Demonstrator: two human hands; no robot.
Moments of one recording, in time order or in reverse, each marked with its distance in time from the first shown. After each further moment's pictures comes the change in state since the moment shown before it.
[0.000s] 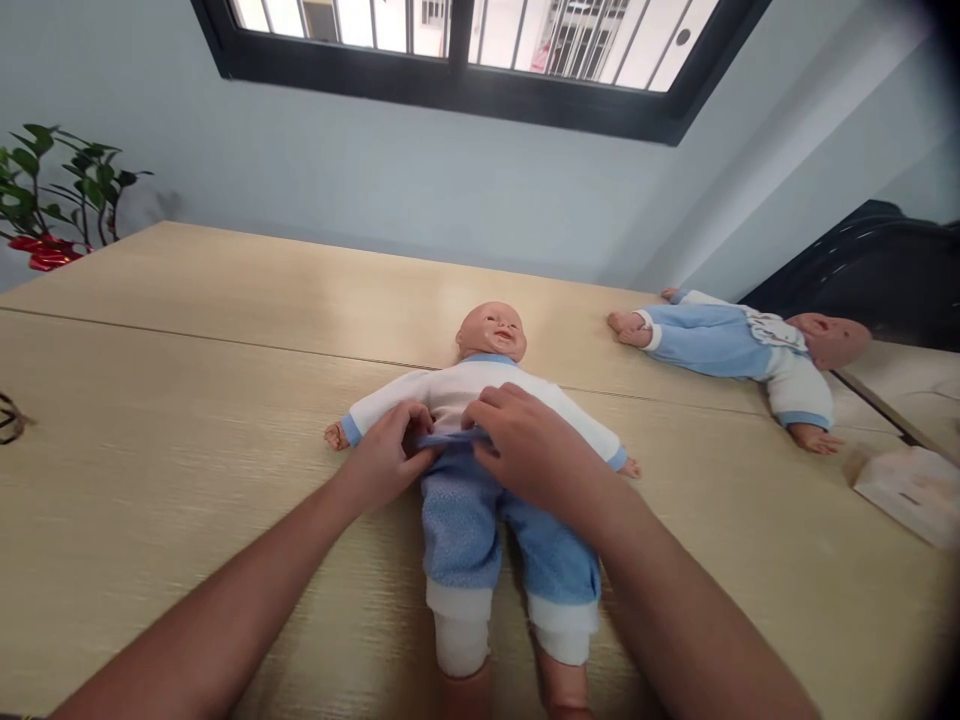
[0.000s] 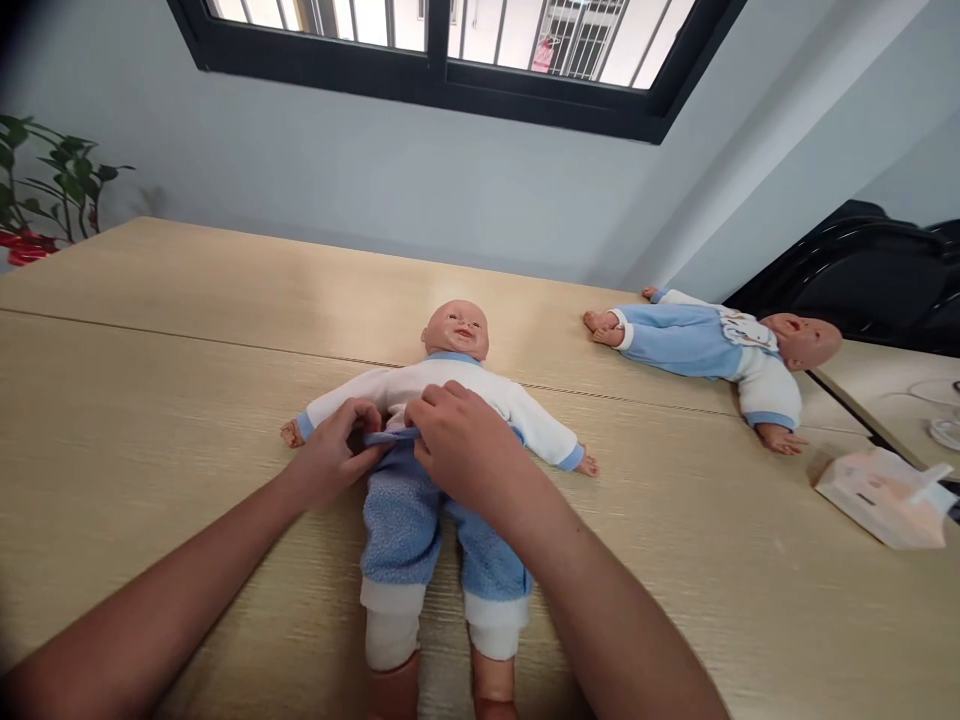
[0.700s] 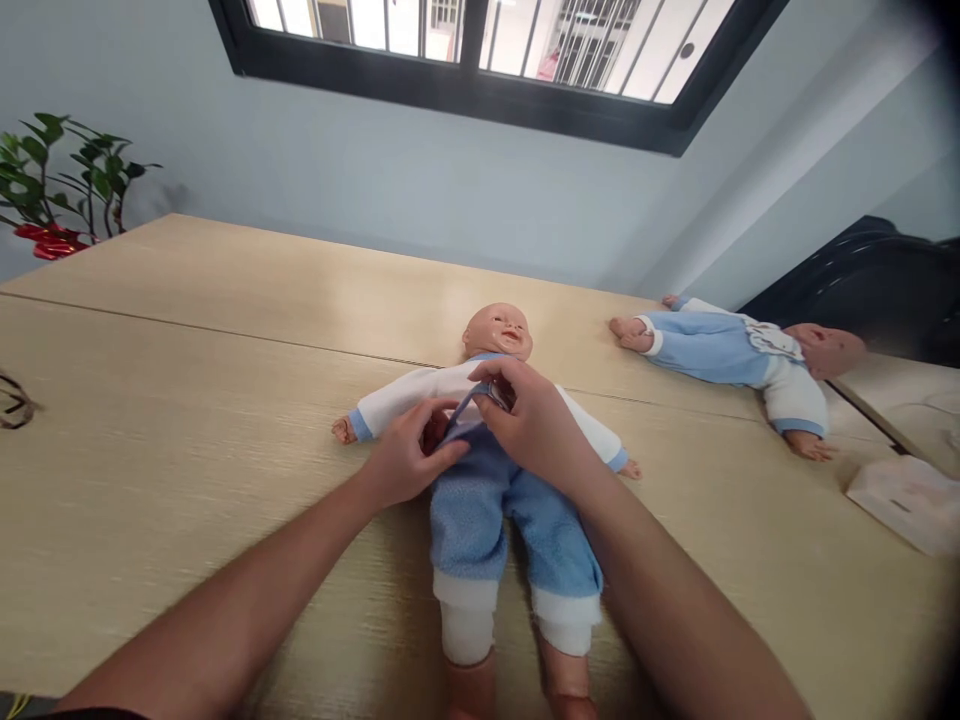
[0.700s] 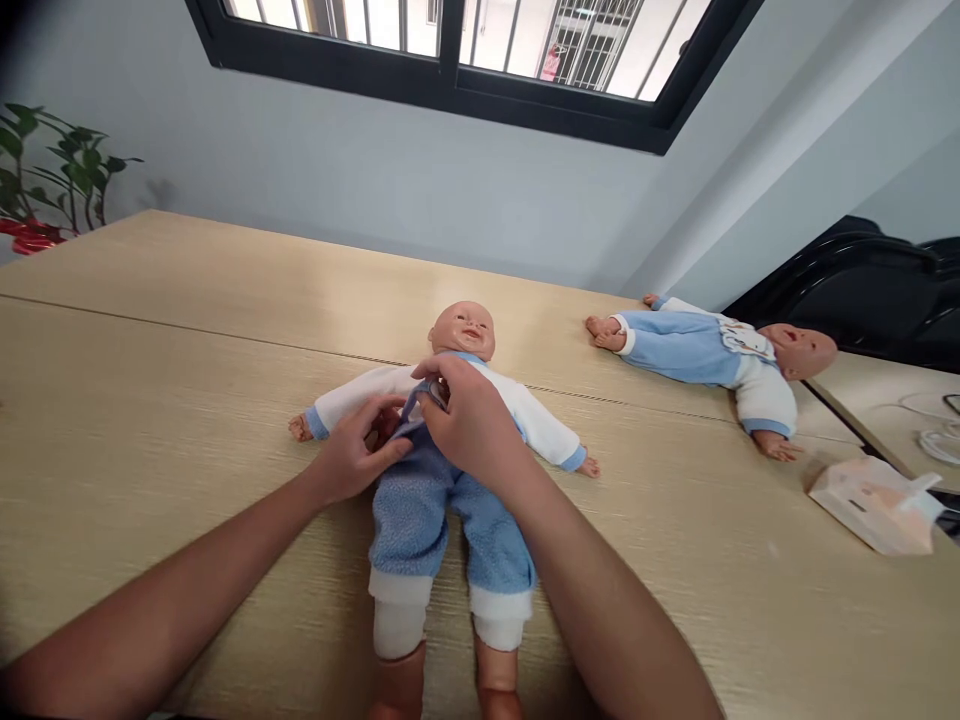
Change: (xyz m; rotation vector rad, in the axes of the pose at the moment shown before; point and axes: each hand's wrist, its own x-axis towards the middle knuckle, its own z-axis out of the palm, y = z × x) left_hand 0.005 0.007 0.015 -0.222 0.017 -0.035; right_hand 0.016 0.002 0.008 0.550 0.352 0.222
